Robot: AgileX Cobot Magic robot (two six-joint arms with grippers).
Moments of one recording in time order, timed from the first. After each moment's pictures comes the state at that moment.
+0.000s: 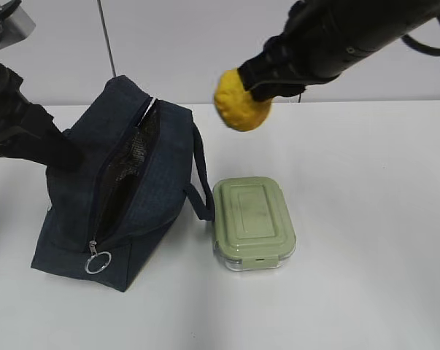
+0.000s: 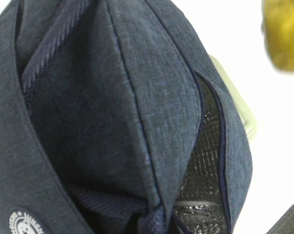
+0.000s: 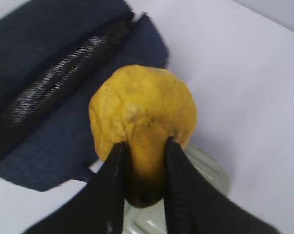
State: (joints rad) left arm -0.15 1.44 -1.07 -0.62 0.98 0.59; right arm 0.52 1.55 -1.34 0.13 0.65 -0.18
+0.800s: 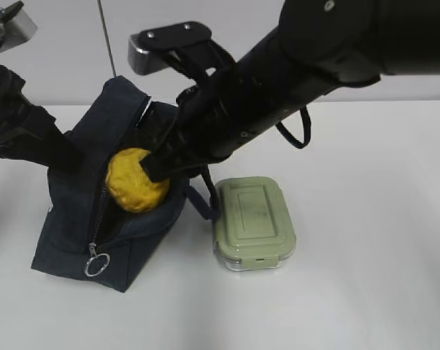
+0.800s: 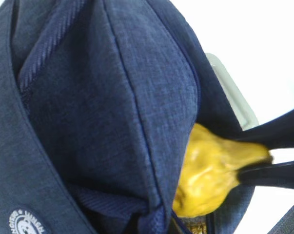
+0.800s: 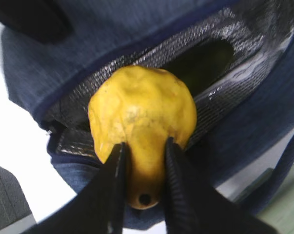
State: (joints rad) left arm -0.15 1.45 -1.07 -0.62 0.98 0.59; right arm 0.64 1.76 -1.34 0.60 0.59 -0.66
